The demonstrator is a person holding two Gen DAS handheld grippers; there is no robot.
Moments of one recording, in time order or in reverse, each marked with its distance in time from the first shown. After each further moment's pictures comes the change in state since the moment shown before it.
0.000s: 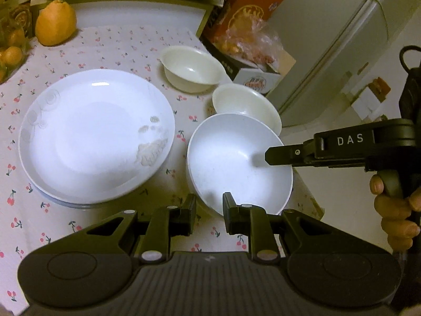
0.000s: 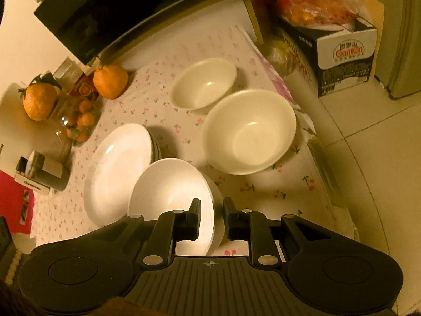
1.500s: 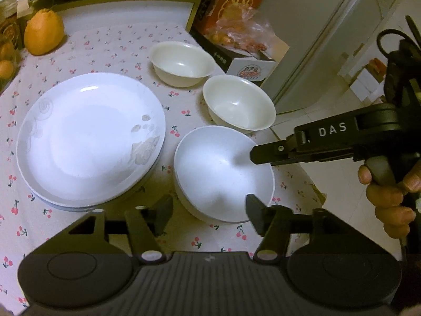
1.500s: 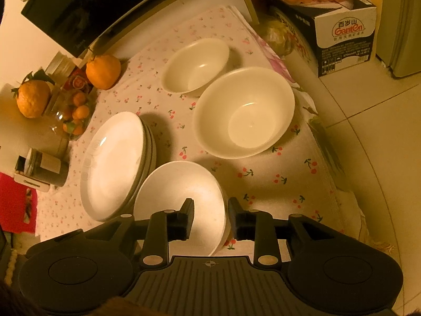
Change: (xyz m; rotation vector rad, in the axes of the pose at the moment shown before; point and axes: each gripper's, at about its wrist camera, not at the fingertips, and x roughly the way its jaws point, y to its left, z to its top) left arm -0.004 -0.013 0.003 0.081 0.035 0.014; right arm 0.009 -0.008 0.002 0.042 0.063 0.030
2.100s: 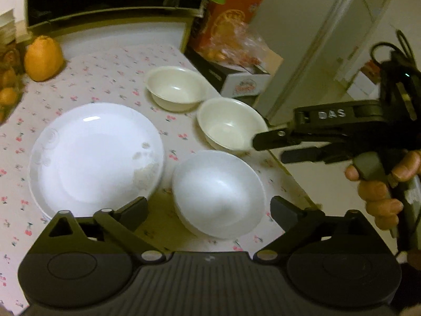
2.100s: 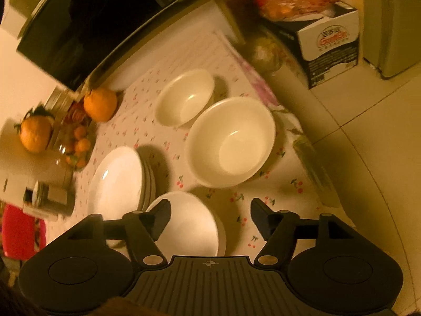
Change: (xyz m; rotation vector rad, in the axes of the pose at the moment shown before) left arm -0.015 -0.007 0.013 0.033 -0.065 0.032; right arm -0.019 -0.017 0.010 0.109 -0.111 0.016
